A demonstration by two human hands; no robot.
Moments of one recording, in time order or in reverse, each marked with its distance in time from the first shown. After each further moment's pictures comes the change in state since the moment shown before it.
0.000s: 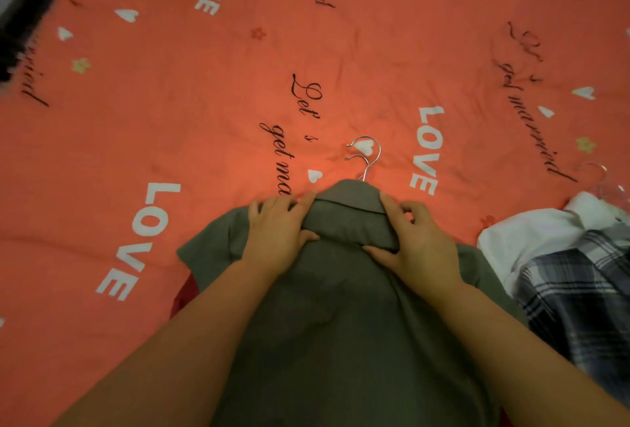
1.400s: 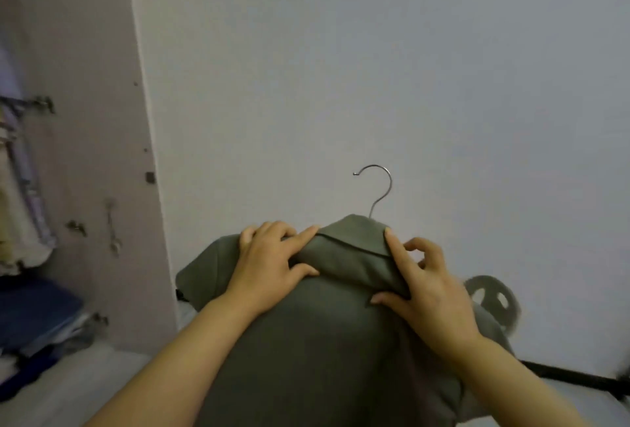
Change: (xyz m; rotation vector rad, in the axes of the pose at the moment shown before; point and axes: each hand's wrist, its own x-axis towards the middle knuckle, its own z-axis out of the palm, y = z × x) left_hand -1.086 -0.217 -0.429 0.477 1.185 -1.162; right_hand -0.486 -0.947 -0.220 0.474 0.109 -1.699
